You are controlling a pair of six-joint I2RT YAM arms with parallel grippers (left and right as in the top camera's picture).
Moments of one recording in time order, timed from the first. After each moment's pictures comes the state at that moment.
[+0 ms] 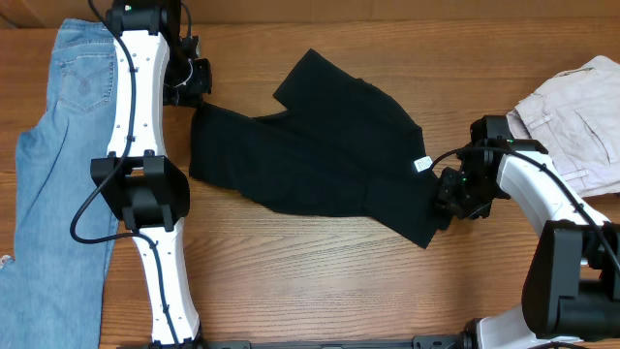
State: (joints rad) left arm 0.03 2.46 2.58 -1.64 0.12 -0.08; right arm -0.06 1.71 1.02 -0.89 -0.20 0.31
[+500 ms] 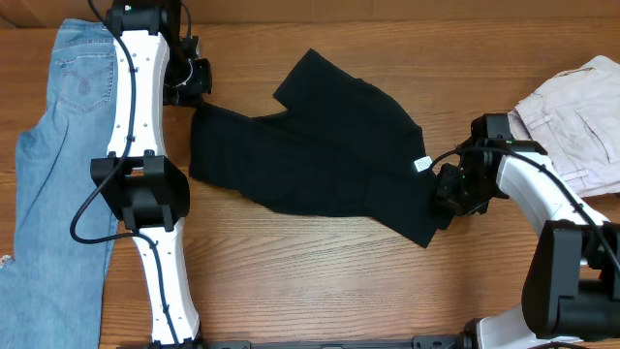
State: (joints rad) left arm 0.03 2.46 2.58 -1.64 0.12 -0.08; right arm -0.06 1.71 1.00 -0.81 -0.22 0.30
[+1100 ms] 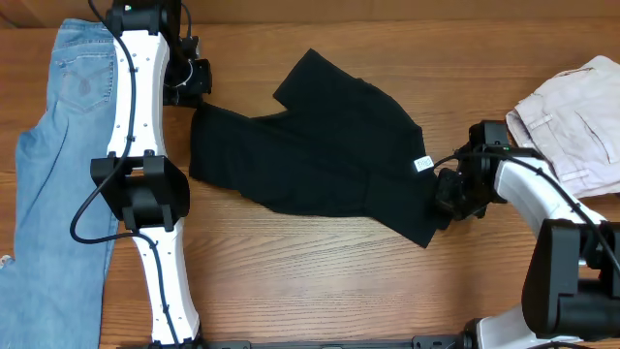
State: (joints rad) left arm 0.03 2.46 2.58 -1.64 0.12 -0.08; right arm -0.06 1.71 0.98 -0.78 -0.23 0.31
